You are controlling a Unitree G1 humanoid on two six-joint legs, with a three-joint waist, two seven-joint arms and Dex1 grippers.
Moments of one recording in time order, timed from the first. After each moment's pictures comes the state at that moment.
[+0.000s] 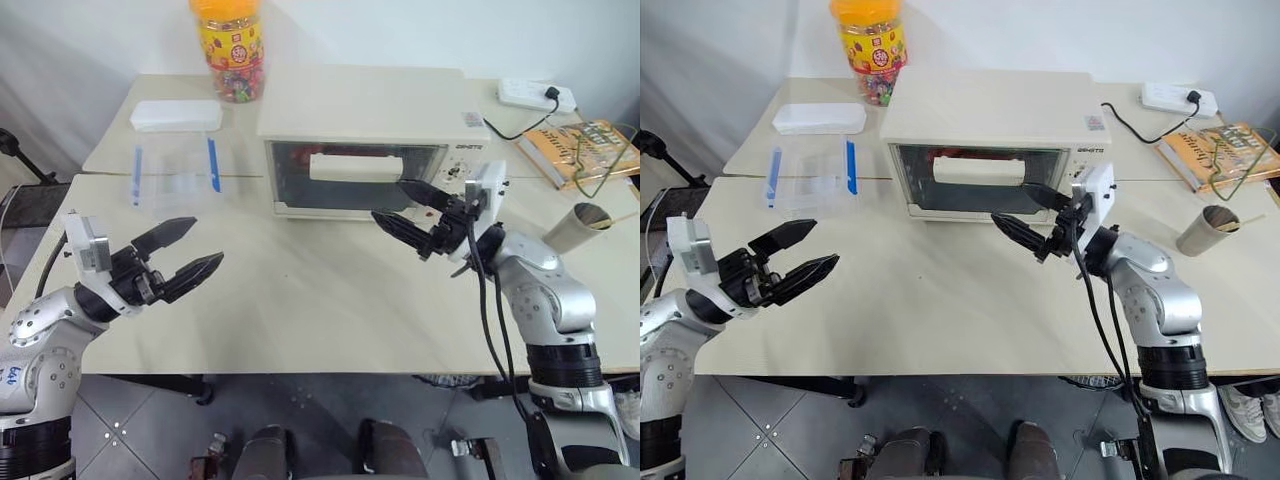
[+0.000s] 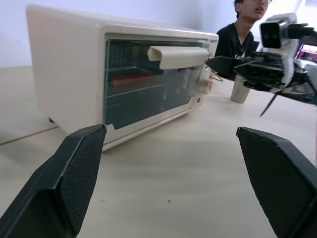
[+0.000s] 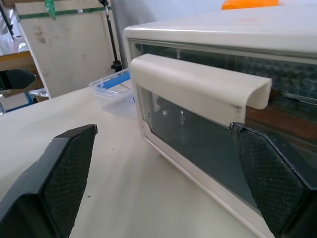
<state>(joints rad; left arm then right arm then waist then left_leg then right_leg) -0.11 0.65 0.41 -0.24 -0.81 0.38 -0.88 -0.56 -0.48 -0.08 -0.02 0.61 0.39 0.83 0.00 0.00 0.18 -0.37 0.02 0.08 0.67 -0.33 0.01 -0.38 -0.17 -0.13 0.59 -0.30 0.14</state>
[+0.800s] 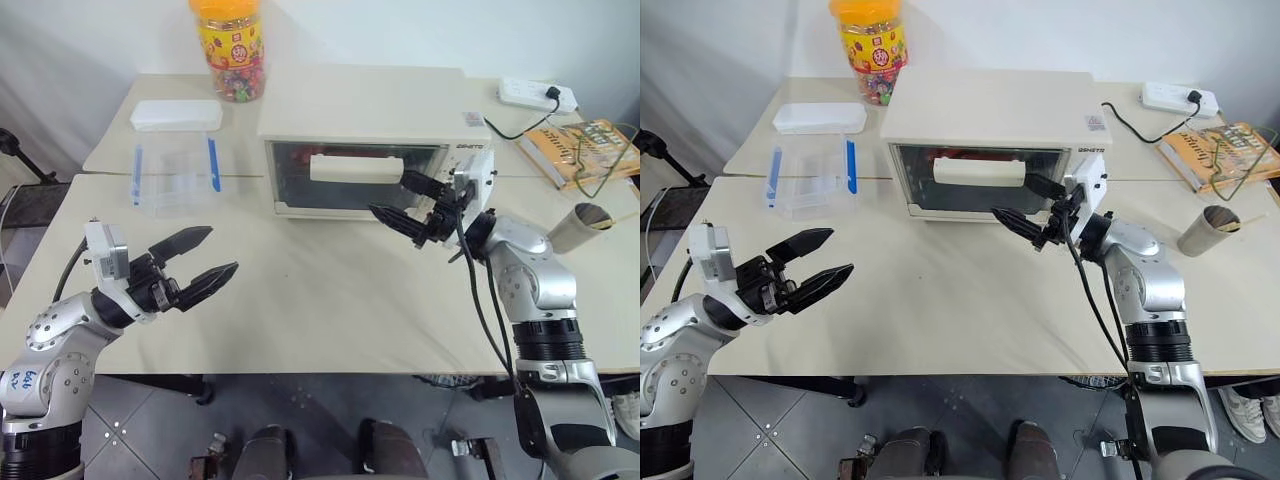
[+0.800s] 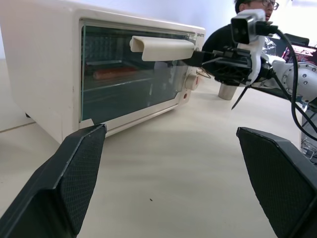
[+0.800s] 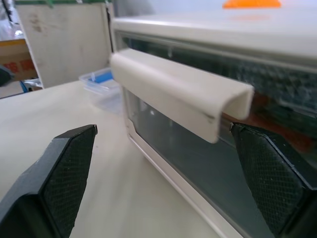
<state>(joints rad) -0.10 0.64 0.37 -0.27 -0.80 0.38 -0.88 -0.65 -0.46 -0.07 0.16 0.52 0.27 0.95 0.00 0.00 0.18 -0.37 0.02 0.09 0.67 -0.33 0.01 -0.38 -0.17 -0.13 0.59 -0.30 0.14</state>
